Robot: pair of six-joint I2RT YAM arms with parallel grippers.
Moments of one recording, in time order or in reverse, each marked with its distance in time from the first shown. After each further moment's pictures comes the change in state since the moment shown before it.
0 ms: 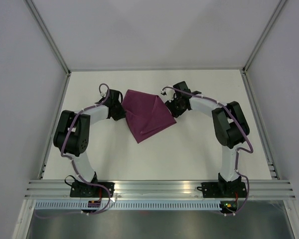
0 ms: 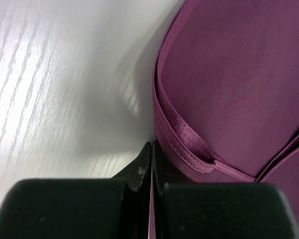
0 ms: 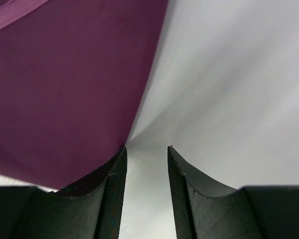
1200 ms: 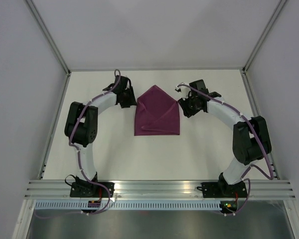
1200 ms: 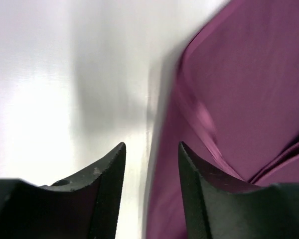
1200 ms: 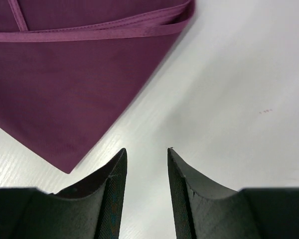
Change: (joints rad) left arm -0.064 0.236 0.399 -0.137 0.117 0.225; right arm -0.080 -0.309 -0.181 -0.089 -0.010 0.027
